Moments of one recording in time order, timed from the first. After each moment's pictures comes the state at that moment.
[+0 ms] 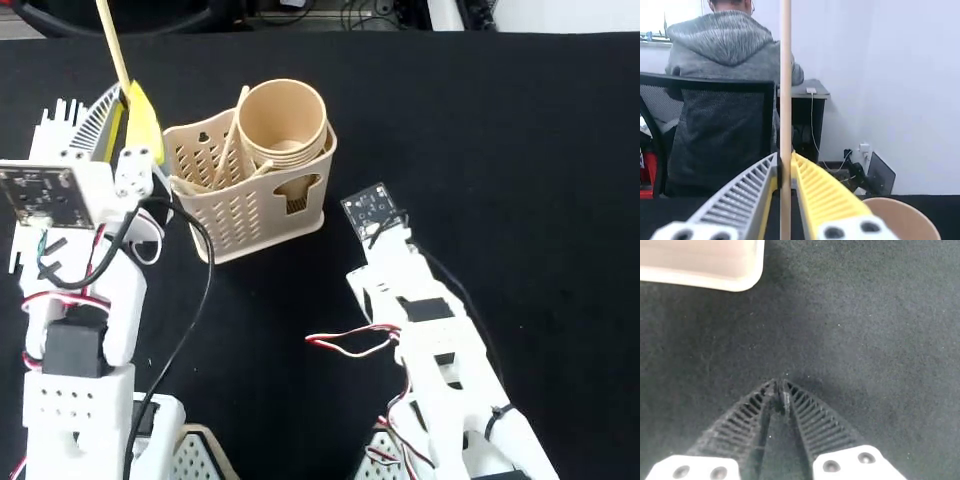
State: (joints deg) left arm -1.4 -66.0 45.0 20.9 1.6; right arm -9.1 -40.2 78.2 23.8 17.3
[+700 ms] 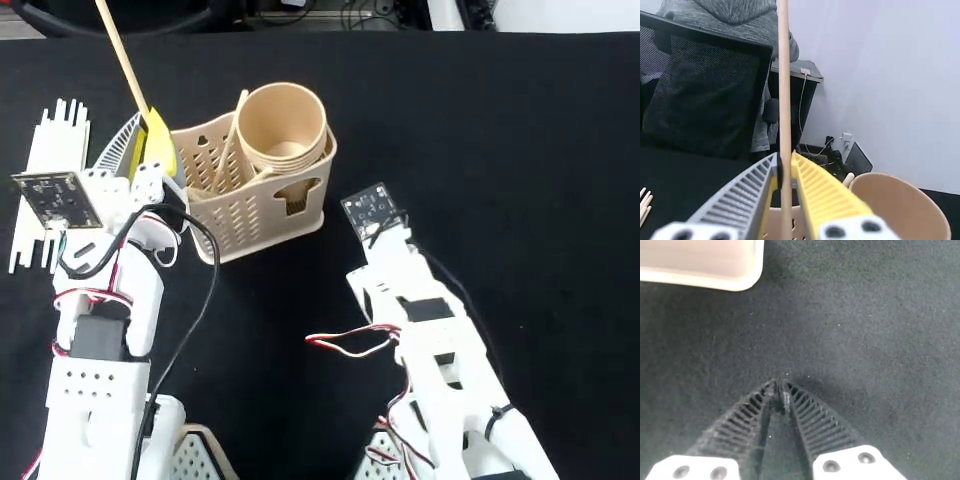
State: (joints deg) left arm -1.3 -65.9 60.7 10.6 12.6; right arm -9.1 -40.2 78.2 23.8 17.3
